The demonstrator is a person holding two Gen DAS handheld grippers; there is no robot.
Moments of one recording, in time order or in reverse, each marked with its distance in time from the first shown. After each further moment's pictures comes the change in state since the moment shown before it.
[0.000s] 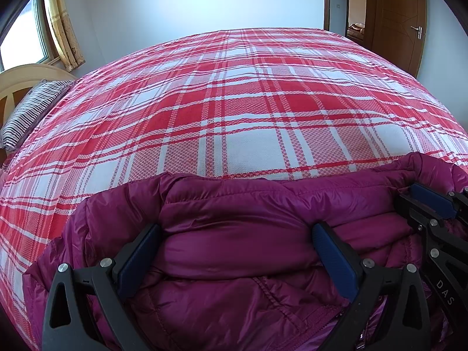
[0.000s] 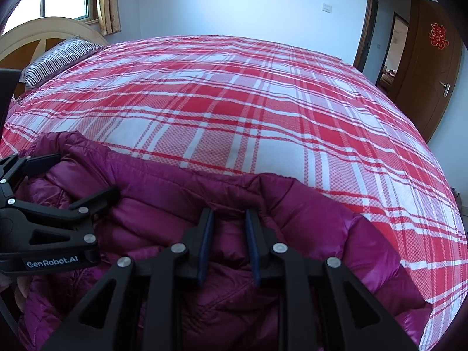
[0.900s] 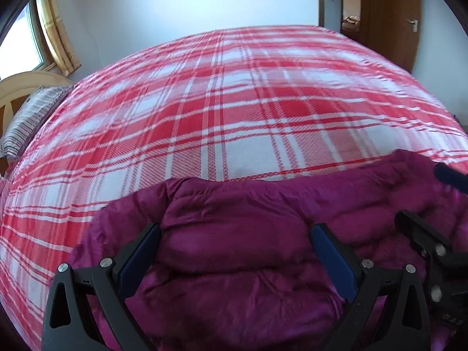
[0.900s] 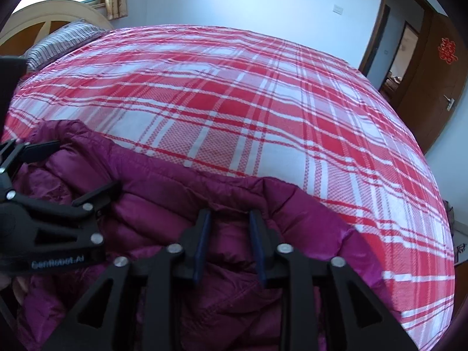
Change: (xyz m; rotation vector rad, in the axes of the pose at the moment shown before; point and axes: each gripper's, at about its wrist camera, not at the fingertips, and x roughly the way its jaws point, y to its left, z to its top) left arm -0.028 0.002 0.009 0.037 0.013 -0.013; right arm -0.019 0.003 0.009 -0.063 0.016 -0.003
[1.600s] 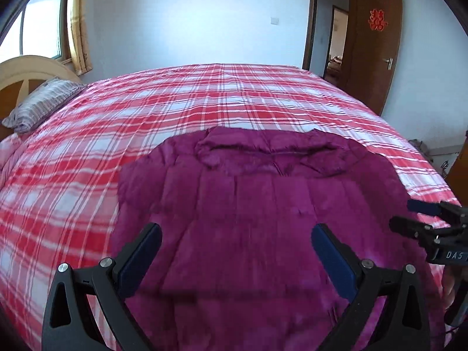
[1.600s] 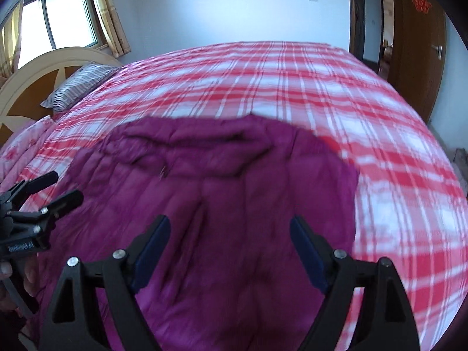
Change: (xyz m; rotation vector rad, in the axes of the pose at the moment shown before) left arm -0.171 0.037 -0.139 -0.087 -0.172 -0.127; right arm -0.134 -0.007 -0.110 0.204 -0.014 0.169
